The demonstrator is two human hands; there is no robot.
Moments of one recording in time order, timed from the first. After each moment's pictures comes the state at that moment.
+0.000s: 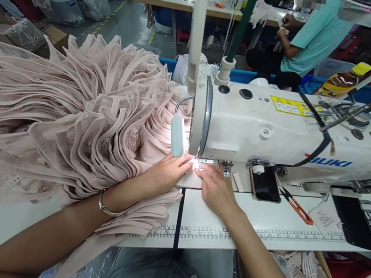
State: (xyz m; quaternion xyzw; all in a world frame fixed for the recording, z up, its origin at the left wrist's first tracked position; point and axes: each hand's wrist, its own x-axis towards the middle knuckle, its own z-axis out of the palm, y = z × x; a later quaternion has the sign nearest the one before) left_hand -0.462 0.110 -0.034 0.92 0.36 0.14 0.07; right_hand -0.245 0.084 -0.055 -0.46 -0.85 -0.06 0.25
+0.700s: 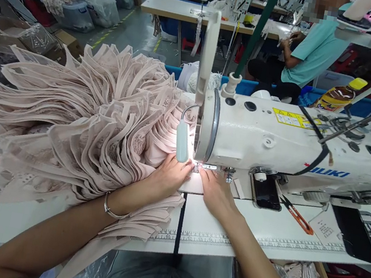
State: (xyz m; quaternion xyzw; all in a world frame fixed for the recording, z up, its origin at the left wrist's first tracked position) left_hand -0.453 0.114 -0.038 0.91 0.40 0.11 -0.05; right_hand -0.252 0.091 -0.052 -0.53 -0.85 -0.02 0.08
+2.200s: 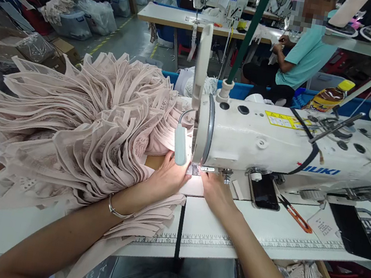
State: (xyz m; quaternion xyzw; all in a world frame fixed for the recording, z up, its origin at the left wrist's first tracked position) left_hand -0.447 0.122 -0.034 0.88 0.45 0.17 0.01; right_hand -0.250 0.104 -0.057 -0.54 -0.84 -0.06 0.07
